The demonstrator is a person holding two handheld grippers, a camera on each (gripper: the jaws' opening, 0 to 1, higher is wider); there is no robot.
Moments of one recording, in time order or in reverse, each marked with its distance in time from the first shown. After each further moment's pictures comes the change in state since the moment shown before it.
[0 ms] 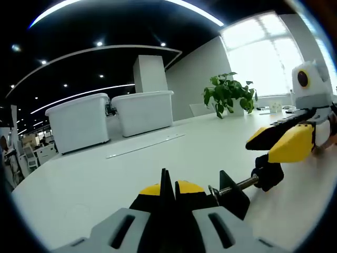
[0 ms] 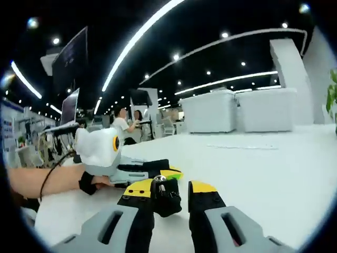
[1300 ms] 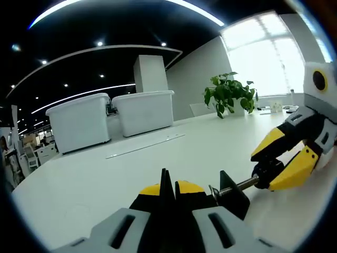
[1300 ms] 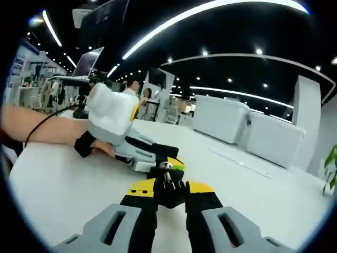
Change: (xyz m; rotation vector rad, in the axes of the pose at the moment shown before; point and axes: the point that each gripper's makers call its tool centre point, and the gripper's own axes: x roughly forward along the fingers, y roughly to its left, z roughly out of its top) left arm 0.000 0.000 0.000 0.000 0.001 0.005; right arm -0.005 0.027 -0.016 -0.467 0.058 -0.003
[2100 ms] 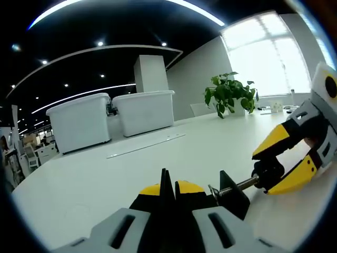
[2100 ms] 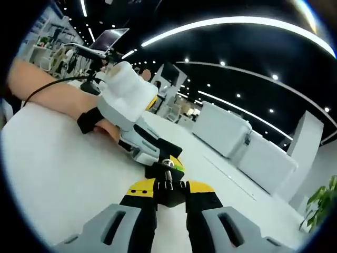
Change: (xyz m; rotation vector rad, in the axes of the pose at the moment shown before) left arm -0.002 -0.001 -0.001 0.001 0.000 0.003; right arm -0.008 0.018 -0.002 -0.285 0.010 -0.015
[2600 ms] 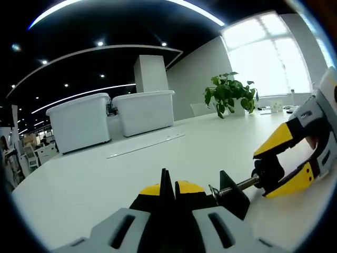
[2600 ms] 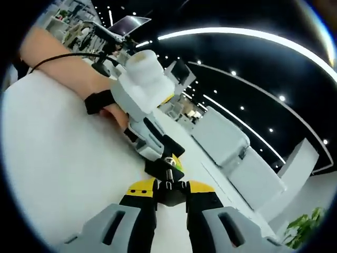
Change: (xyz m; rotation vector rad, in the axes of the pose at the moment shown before) left arm 0.001 0.001 0.000 -0.001 0.000 -0.001; right arm 0.007 -0.001 -0.001 -0.232 0.016 -0.014
